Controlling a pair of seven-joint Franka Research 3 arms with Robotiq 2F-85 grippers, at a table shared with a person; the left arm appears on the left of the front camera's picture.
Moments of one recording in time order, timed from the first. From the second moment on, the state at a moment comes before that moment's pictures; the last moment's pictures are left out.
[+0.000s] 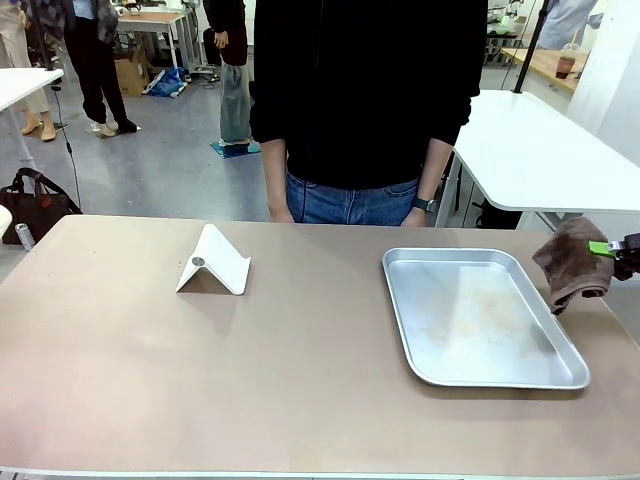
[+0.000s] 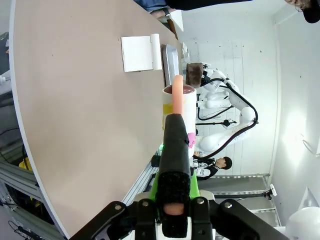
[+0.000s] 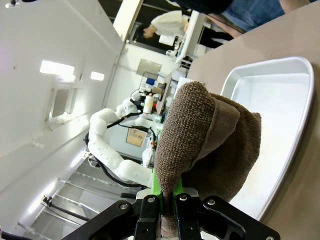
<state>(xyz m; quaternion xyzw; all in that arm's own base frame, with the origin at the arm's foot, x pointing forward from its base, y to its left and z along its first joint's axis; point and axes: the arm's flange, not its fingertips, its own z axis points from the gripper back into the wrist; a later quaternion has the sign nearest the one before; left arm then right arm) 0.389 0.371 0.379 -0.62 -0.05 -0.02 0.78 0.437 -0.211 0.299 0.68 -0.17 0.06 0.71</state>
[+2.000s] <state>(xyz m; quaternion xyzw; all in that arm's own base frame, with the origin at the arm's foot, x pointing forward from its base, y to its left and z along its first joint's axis) 0.391 0.191 0.526 -0.57 -0.03 -0.08 0.81 0.447 0.021 0.382 0.56 -0.16 0.22 0.78</state>
